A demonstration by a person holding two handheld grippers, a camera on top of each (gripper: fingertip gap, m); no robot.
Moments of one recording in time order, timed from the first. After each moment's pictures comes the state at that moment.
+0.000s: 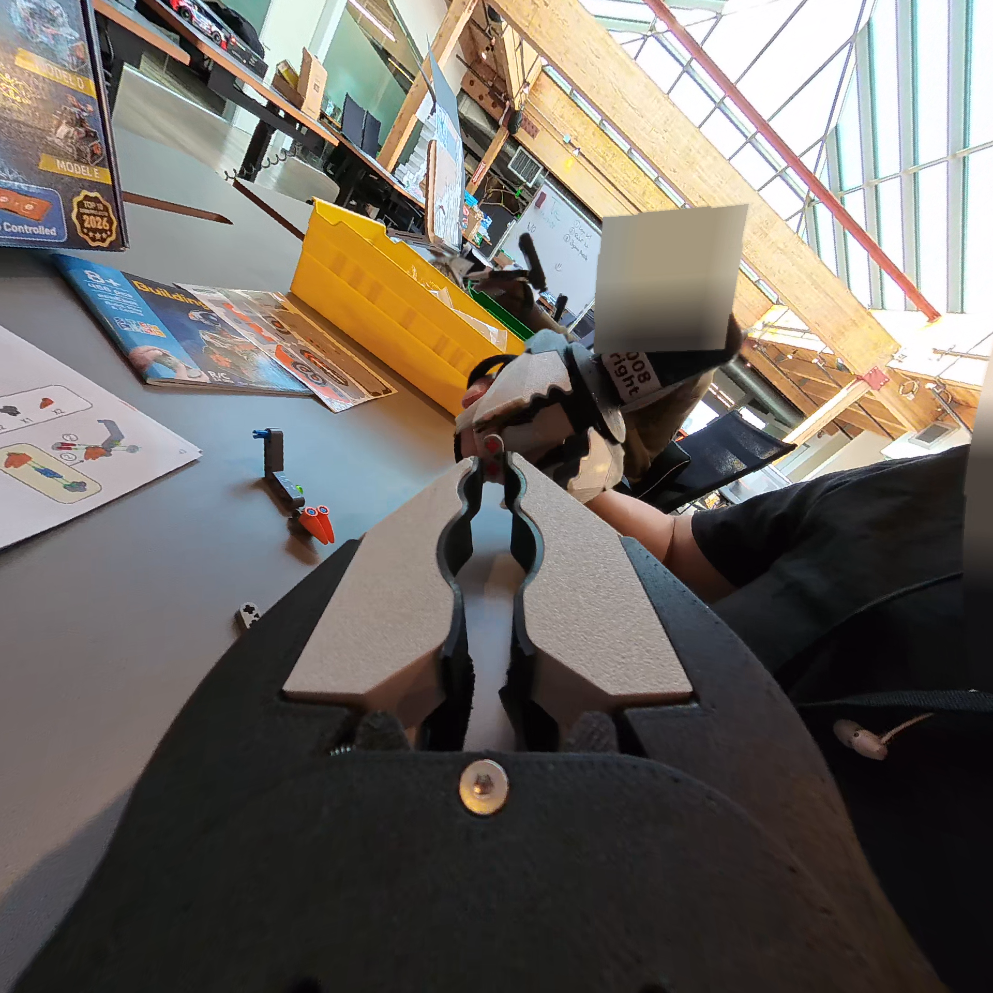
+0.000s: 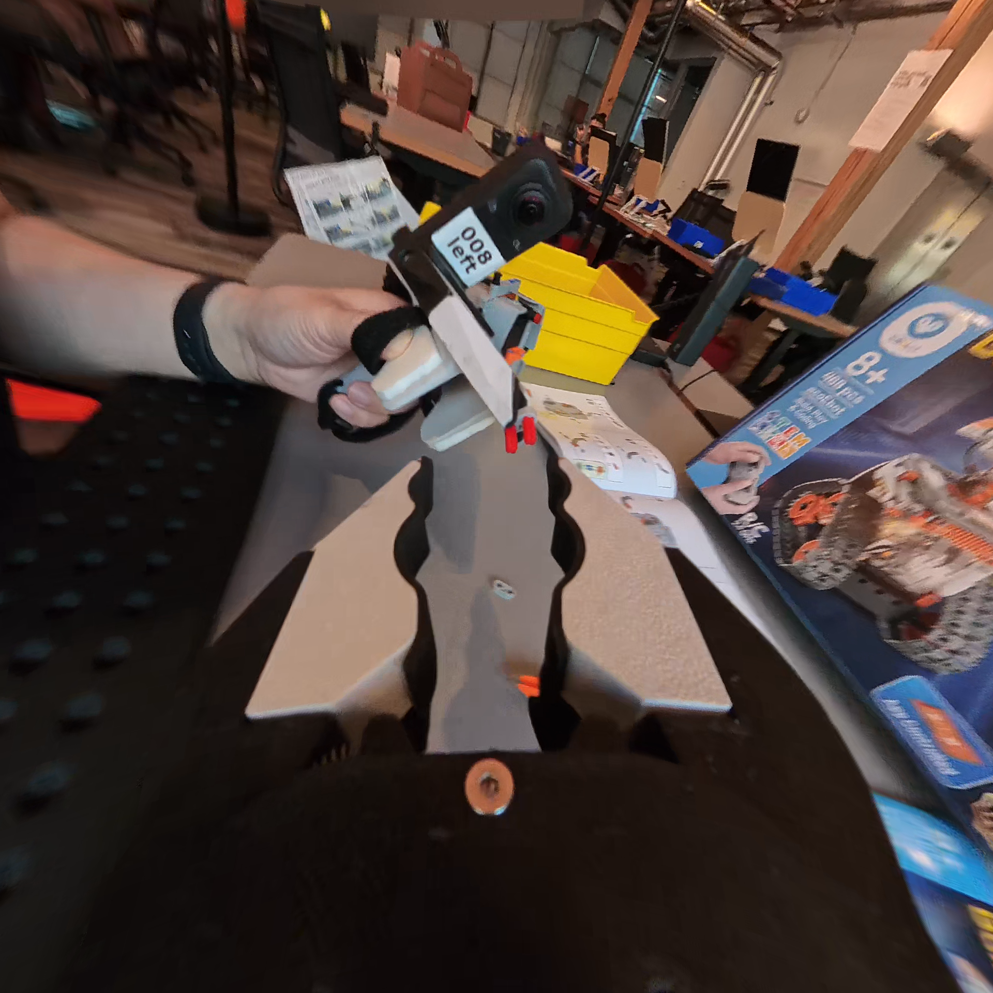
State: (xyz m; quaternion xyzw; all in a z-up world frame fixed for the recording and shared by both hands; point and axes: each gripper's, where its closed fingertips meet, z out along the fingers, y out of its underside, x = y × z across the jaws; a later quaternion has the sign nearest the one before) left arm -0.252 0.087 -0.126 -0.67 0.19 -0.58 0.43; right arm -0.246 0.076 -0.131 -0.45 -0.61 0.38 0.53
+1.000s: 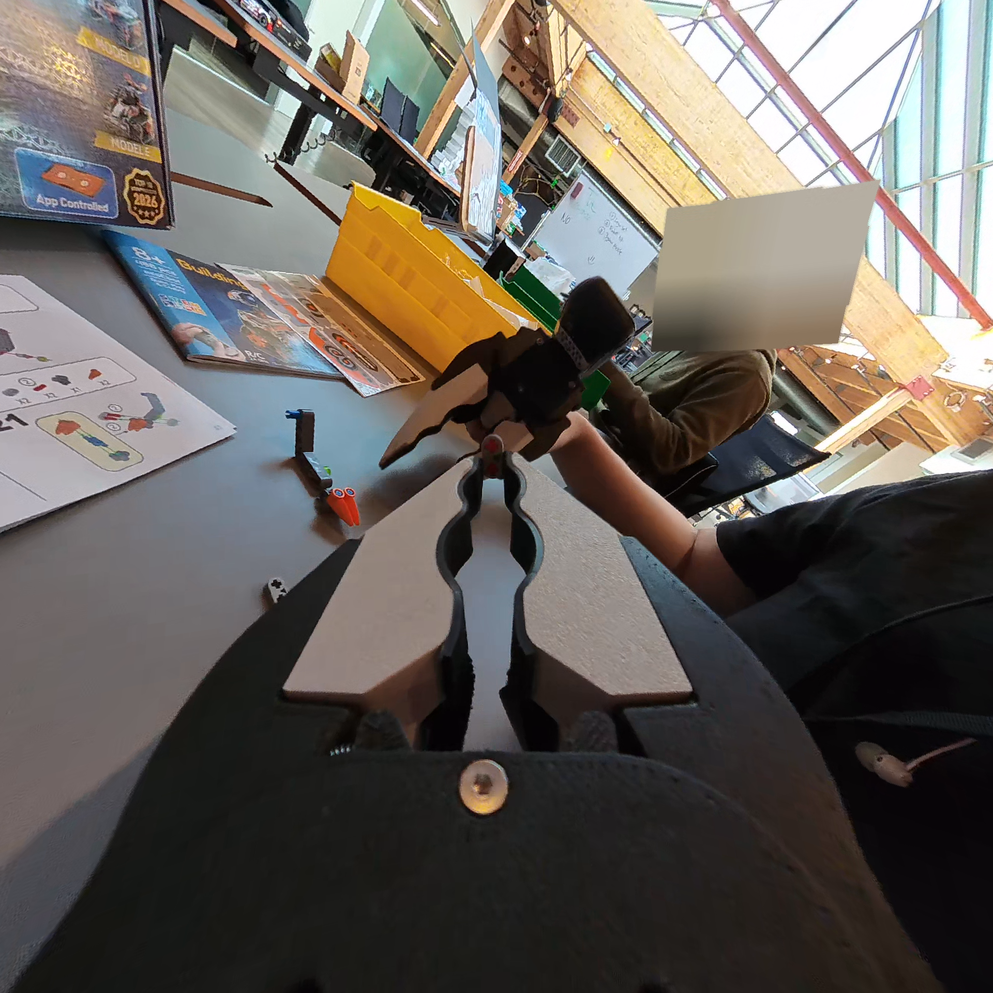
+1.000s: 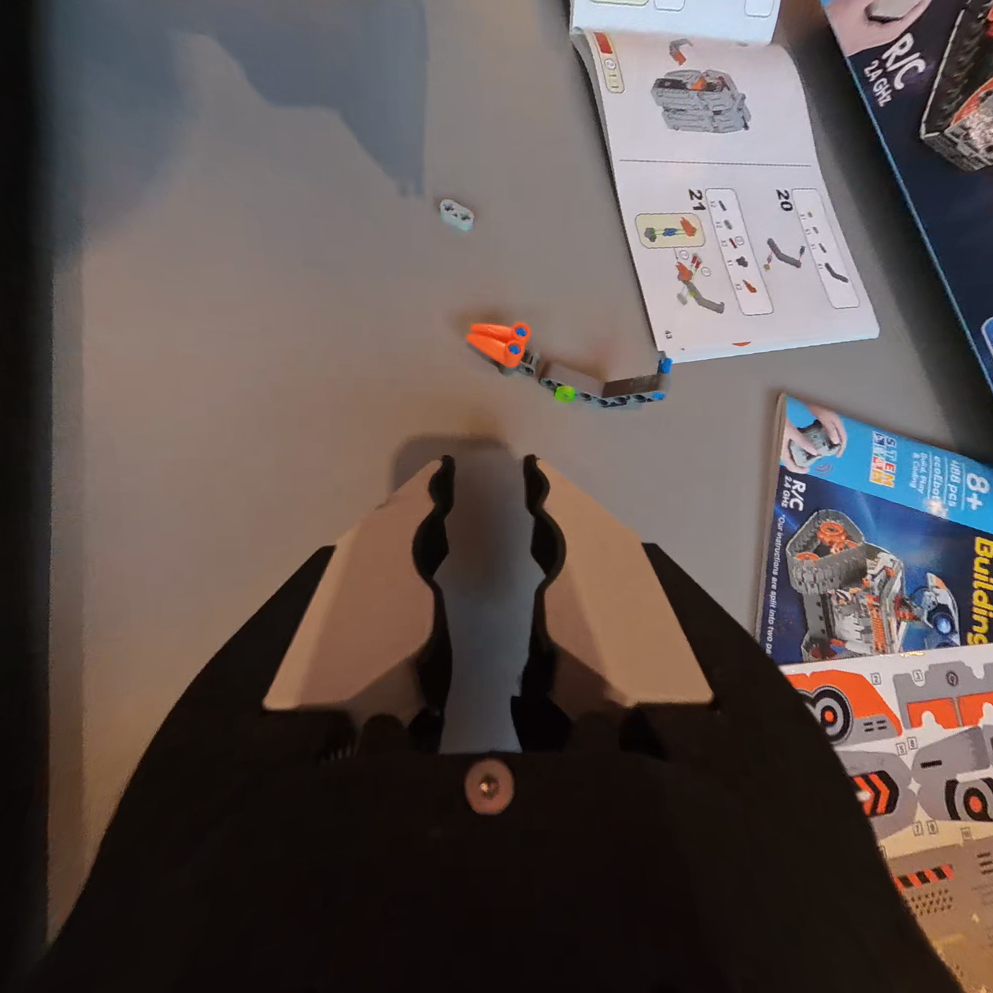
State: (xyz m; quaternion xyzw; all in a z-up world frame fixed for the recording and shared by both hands) left arm -0.255 0.093 -0.136 -0.69 0.17 -0.56 0.43; right arm -0.168 0.140 -0.246 -0.62 -0.68 0.21 0.32
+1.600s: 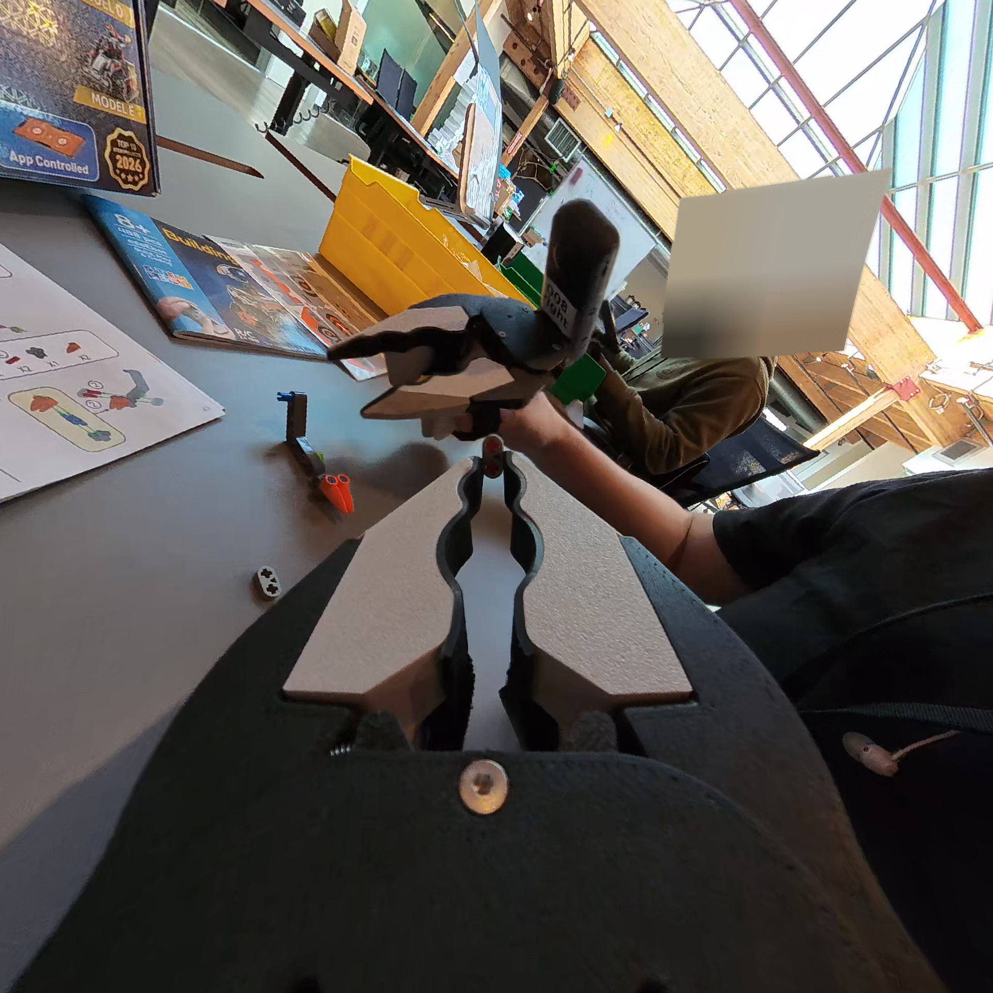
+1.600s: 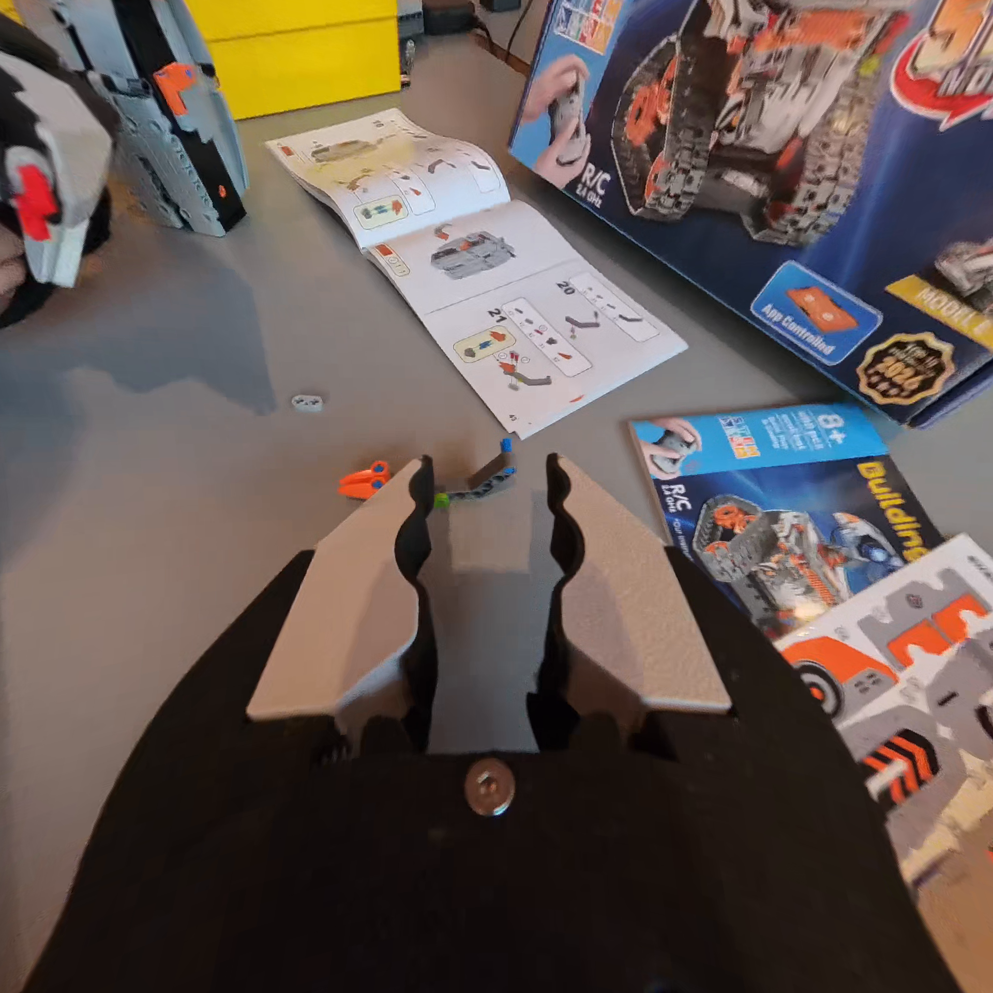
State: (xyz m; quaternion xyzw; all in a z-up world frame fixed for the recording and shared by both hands) left arm -0.251 0.091 -0.141 -0.70 0.17 -0.56 0.41; right arm -0.188 0.193 -0.211 -0.70 -0.49 0.28 0.43
